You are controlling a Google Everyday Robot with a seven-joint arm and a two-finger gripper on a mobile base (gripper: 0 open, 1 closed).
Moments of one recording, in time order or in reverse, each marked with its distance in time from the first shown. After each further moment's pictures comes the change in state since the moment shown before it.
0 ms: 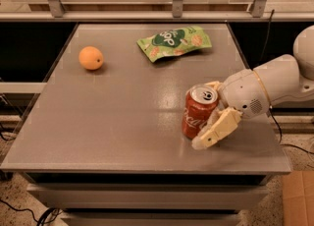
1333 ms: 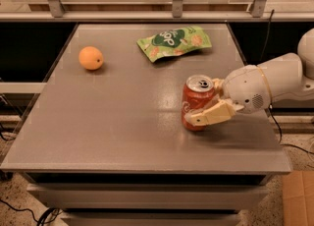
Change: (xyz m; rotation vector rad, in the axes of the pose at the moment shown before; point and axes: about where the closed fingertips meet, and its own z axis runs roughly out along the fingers) arm -0.010 -0.014 -0.008 0.022 -0.083 -0.013
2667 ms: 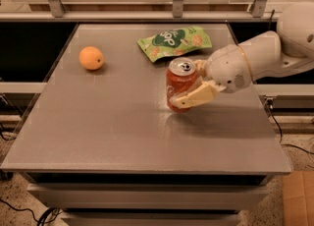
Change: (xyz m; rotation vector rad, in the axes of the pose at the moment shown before) arm -0.038 -0.025 0.017 -0.033 0.008 -0.142
